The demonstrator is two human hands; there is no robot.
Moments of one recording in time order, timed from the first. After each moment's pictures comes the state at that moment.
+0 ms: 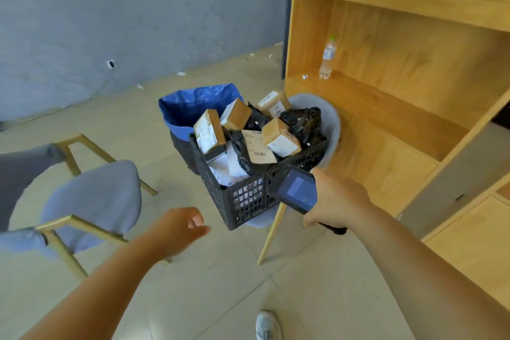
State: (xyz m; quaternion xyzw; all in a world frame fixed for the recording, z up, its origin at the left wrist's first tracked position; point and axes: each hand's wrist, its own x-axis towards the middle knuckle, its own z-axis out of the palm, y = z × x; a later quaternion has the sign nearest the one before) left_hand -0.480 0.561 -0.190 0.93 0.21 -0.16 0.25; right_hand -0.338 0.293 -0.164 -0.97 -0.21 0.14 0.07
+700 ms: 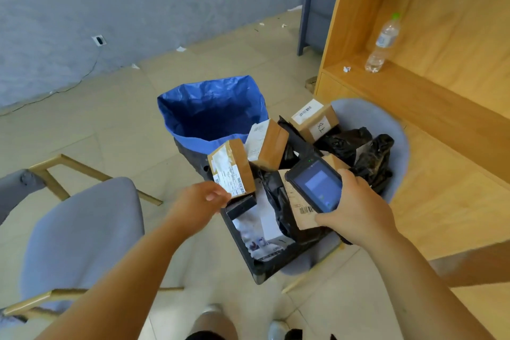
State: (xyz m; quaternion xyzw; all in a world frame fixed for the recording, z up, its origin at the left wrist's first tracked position) left_hand -0.225 0.745 -0.238 0.89 0.23 -0.07 0.38; right_hand -0.137 0.466 -0.221 -0.97 -0.12 0.10 0.19
